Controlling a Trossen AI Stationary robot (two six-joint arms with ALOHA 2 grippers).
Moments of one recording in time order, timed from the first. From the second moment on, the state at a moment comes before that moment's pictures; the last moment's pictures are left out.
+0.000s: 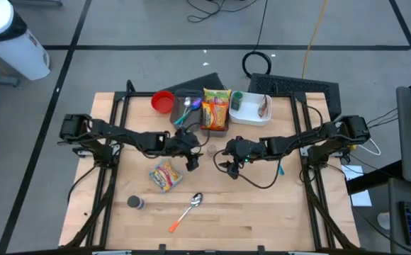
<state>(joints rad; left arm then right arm) 0.00 1.58 0.86 -0.01 -0.22 -0.27 0.07 1.51 0.77 0.08 0.08 0.44</state>
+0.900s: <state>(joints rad) 0.07 0.96 0.70 -0.04 -0.21 -0.45 0.03 1.51 0.77 0.21 0.14 0.49</state>
